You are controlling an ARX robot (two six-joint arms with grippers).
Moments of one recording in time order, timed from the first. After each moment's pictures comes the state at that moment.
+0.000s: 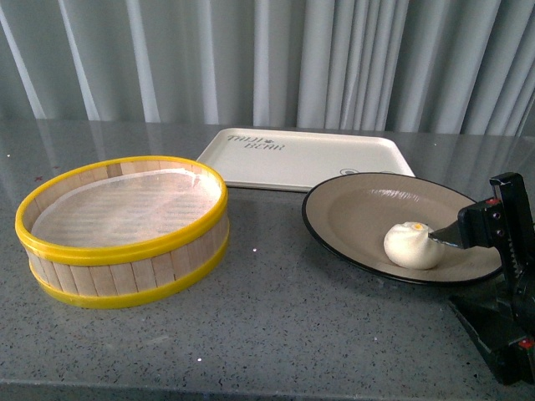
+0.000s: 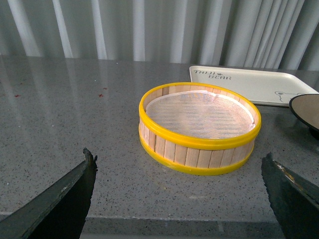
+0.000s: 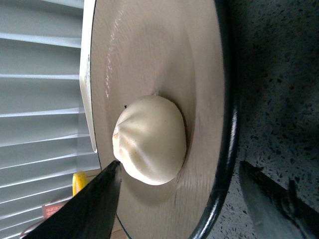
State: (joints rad) left arm 0.00 0.00 0.03 0.00 0.00 0.00; right arm 0.21 1.71 0.51 0.77 -0.06 1.36
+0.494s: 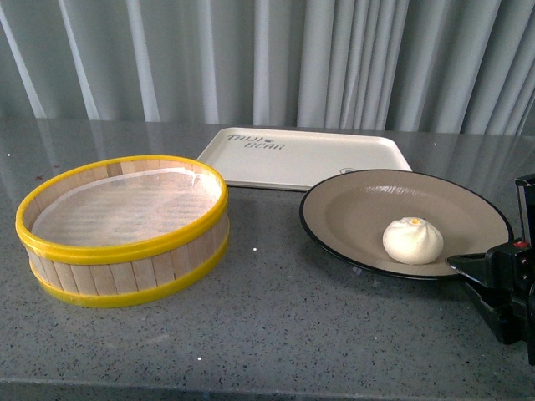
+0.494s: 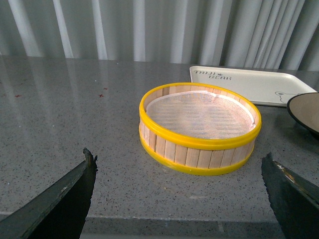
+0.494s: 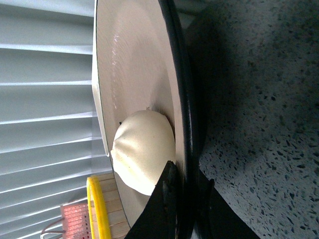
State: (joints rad) left arm 0.00 0.00 0.03 0.00 0.00 0.00; right arm 0.16 1.74 0.48 0.84 -0.11 1.39
